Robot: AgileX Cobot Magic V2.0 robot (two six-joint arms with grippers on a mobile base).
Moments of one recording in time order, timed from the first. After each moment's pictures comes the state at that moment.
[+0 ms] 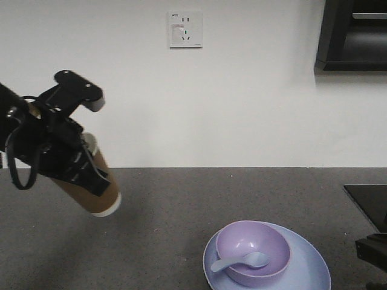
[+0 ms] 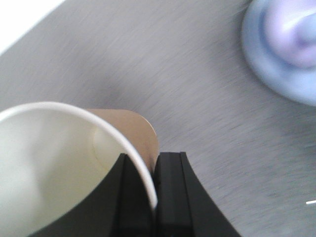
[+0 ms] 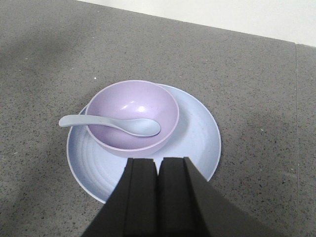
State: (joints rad) left arm -0.41 1.57 -1.74 -0.11 1.13 0.40; right arm 0.08 0.84 -0.82 0.38 0.64 -0.44
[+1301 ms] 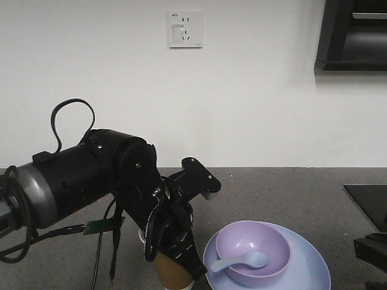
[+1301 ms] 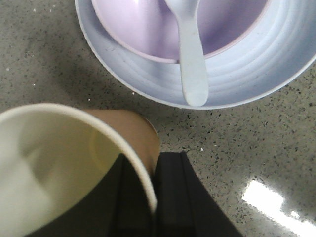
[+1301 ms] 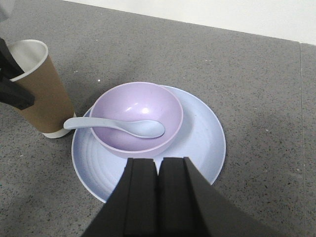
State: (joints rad) left arm -0.67 1.87 -1.75 -0.11 1.10 0.39; right arm 0.08 0.84 -0.82 0.40 0.64 -0.44
